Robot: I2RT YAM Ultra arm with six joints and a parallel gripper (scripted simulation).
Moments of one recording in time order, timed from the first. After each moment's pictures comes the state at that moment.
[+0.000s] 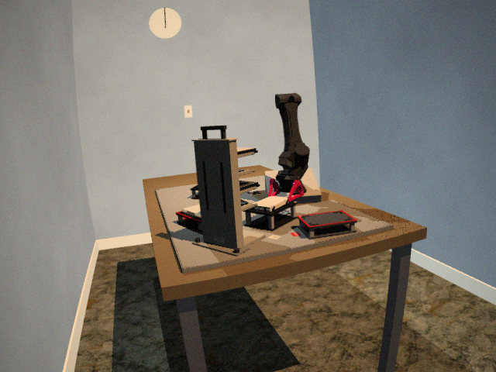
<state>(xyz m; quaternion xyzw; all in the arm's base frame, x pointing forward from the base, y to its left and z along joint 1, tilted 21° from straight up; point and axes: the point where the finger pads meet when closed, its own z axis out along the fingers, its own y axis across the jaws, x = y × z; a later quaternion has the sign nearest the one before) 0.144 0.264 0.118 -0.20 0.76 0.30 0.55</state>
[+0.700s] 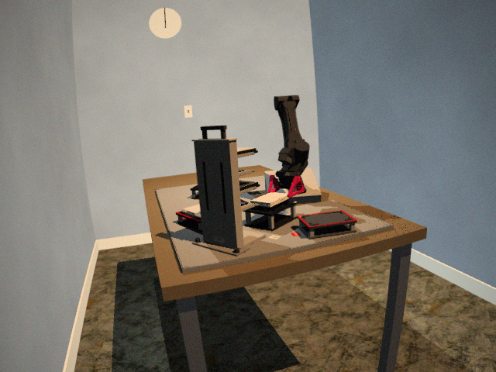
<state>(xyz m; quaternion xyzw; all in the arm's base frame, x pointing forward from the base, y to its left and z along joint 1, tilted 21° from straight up) 0.143 0.260 0.132 -0.20 0.75 0.30 0.55</state>
